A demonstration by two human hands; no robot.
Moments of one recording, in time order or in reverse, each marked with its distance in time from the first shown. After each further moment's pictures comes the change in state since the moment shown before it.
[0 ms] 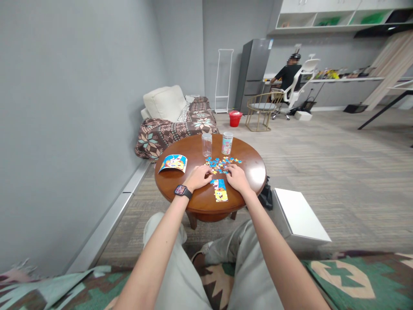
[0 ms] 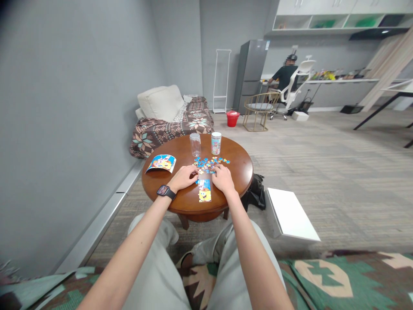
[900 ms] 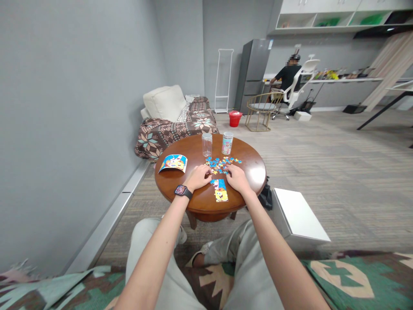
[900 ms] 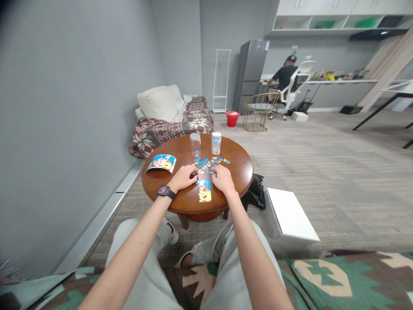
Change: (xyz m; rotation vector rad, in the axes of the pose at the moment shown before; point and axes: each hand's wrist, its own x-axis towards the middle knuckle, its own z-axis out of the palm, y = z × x) left_hand -0.001 0.001 -0.002 0.008 0.001 0.006; right_hand 0.000 0.004 0.004 0.024 0.055 -0.052
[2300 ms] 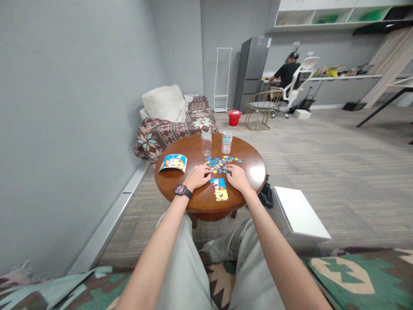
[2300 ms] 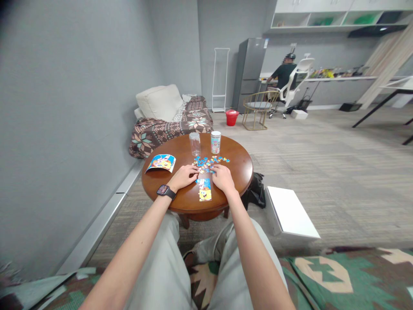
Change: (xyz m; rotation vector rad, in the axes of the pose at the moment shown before) left_hand 0.002 -0.005 0.004 -0.005 -0.022 0.011; right_hand 0.001 -0.005 -0.006 -0.074 -0.058 0.009
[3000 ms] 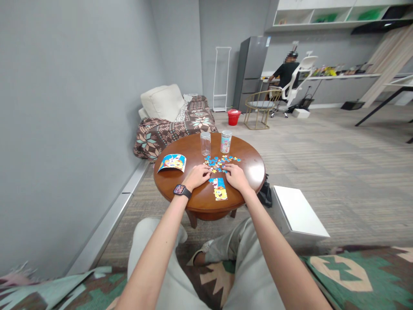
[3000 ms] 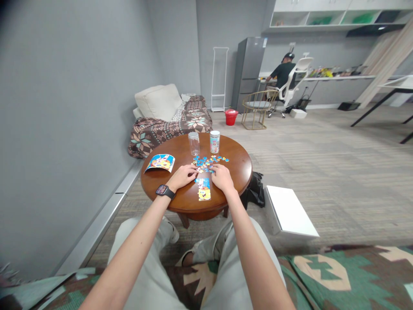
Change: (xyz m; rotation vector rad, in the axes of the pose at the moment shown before) left_hand 0.001 -0.008 0.007 -0.015 0.046 0.046; right_hand 0.000 -0.003 -0.003 0.017 -0.003 0.018
